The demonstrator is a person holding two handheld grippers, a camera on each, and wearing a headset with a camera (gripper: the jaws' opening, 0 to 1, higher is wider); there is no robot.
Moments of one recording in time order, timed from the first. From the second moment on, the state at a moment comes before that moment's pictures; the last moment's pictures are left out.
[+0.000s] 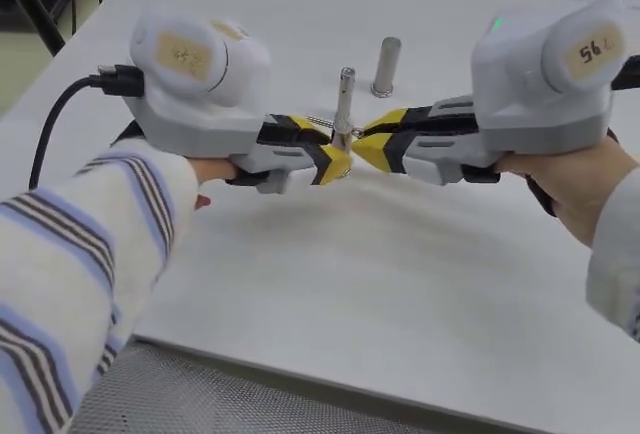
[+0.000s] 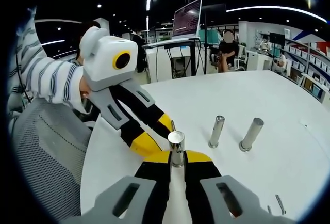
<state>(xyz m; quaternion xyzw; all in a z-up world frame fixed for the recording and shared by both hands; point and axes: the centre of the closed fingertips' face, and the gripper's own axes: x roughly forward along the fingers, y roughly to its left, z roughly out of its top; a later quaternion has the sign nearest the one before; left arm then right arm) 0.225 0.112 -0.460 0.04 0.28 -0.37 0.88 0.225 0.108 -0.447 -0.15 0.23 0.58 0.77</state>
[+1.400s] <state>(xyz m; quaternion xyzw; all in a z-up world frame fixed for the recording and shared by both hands) 0.185 0.130 -0.443 0.08 0.29 -0.40 0.87 0.231 0.136 -0.482 -0.17 0.21 0.60 0.75</state>
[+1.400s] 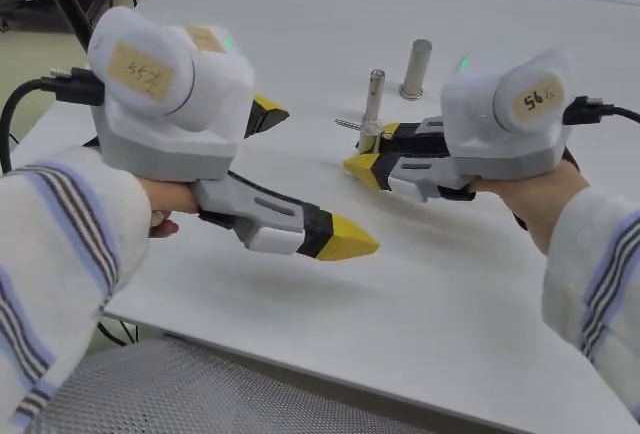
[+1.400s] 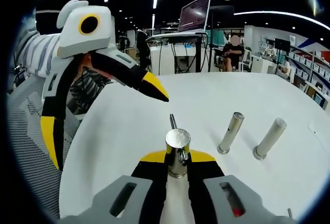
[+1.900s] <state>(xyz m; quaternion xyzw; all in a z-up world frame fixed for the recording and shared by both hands) 0.189 0.123 -0.441 0.07 0.28 -0.39 0.87 0.236 0.130 -0.470 -0.18 0.19 0.60 0.75</state>
